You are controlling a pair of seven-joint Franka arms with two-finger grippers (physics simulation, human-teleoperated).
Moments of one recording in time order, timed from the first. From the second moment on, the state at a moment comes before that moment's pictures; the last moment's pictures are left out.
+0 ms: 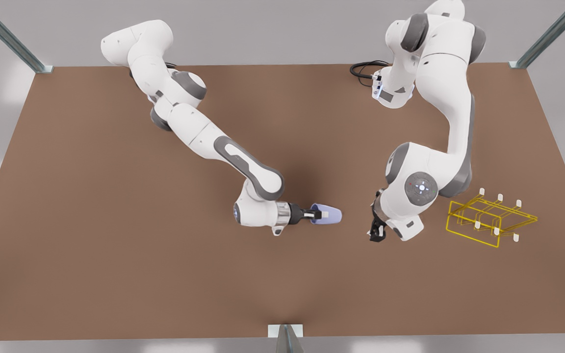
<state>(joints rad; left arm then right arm) -0.31 0.59 -0.04 -1.27 -0.03 1.82 -1.70 0.46 1.34 0.55 -0.85 0.87 2.47 0.11</state>
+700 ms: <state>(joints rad) -0.52 0.68 -0.04 -1.35 0.05 1.95 -2.10 -0.28 0.22 0.44 -1.52 -0.08 1.80 0.15</state>
